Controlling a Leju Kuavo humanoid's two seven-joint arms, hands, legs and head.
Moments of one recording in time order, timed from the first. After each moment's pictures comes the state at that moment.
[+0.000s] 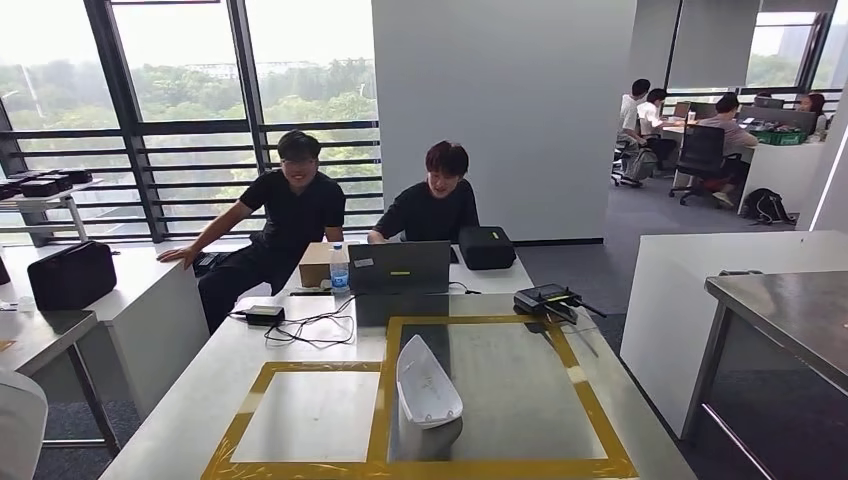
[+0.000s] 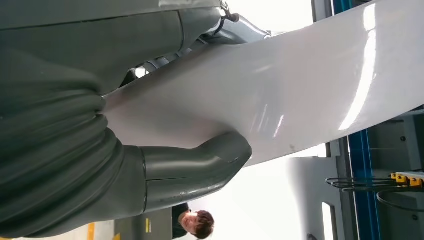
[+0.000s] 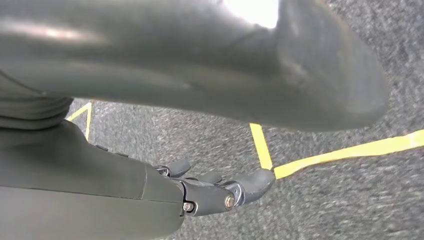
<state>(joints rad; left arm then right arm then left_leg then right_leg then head) -0.09 0.15 0.36 -1.78 0.30 0.02 -0.58 -0.02 0.10 -0.64 -0.16 0.47 0.20 0.07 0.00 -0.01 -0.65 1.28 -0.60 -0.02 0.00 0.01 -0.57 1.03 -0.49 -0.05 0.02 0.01</state>
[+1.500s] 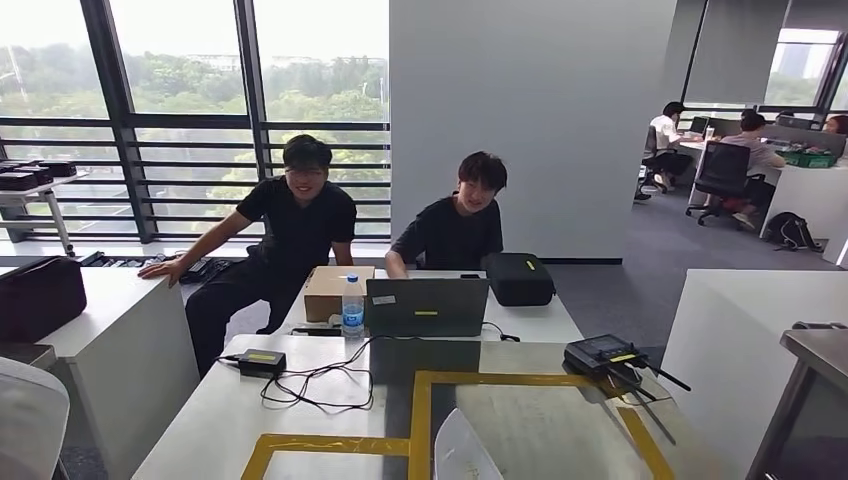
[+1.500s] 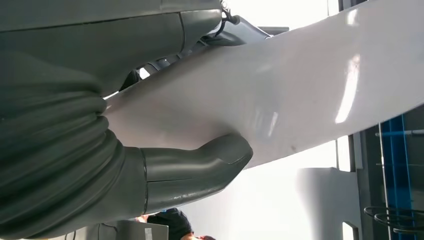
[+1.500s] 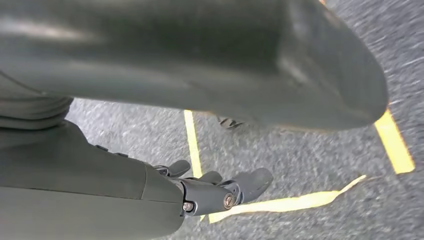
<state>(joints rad) -0.11 0.14 0.33 -1.73 0.27 0.01 -0.59 -0.03 0.11 -0.66 -0.16 0.46 0.19 0.08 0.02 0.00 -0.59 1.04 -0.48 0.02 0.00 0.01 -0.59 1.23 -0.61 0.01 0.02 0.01</state>
